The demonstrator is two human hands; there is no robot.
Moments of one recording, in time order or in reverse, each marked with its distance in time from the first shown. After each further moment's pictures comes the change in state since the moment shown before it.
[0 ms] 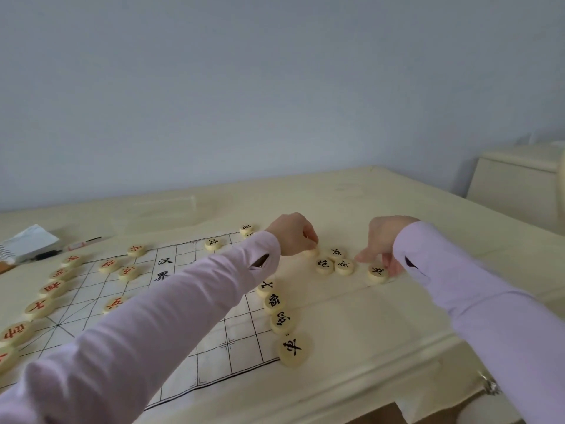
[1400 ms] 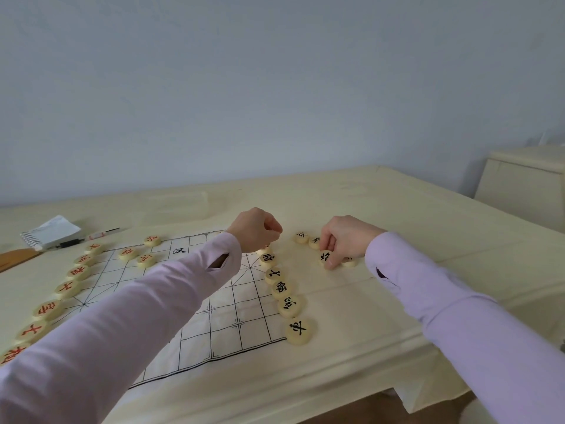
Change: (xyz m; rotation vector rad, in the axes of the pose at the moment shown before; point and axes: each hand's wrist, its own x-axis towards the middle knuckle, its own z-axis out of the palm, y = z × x) left_hand -0.039 -0.051 -0.017 -0.156 0.179 -0.164; right_hand -0.009 -0.045 0.031 0.015 0.102 -0.439
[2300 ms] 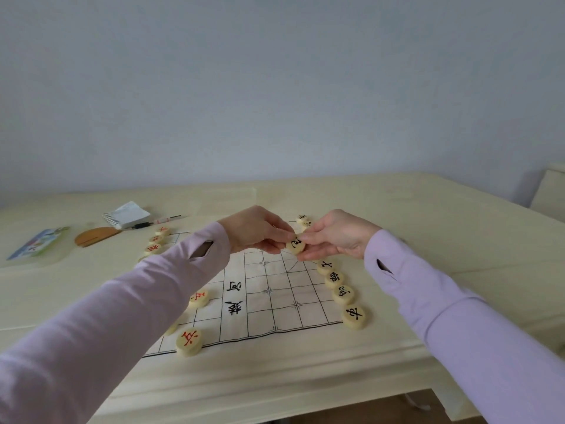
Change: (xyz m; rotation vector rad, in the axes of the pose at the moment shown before) left_hand -0.071 -0.039 -0.061 -0.557 -0.192 -0.130; right_hand -0.005 -0.101 0.024 1.067 -0.210 -0.060
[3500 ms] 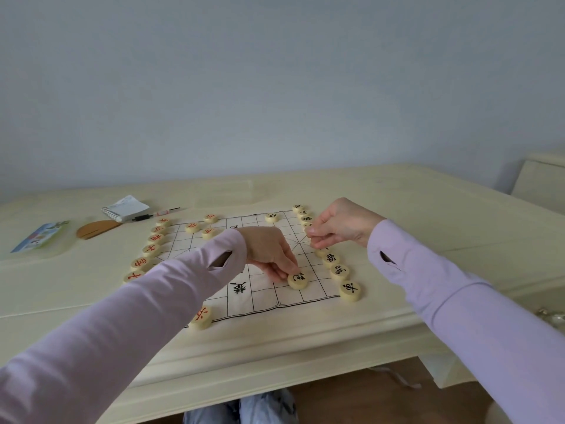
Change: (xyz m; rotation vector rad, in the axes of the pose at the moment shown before) left_hand -0.028 -0.009 0.033 0.313 -0.236 -0.180; right_hand -0.023 0.005 0.004 -0.199 0.180 -0.029
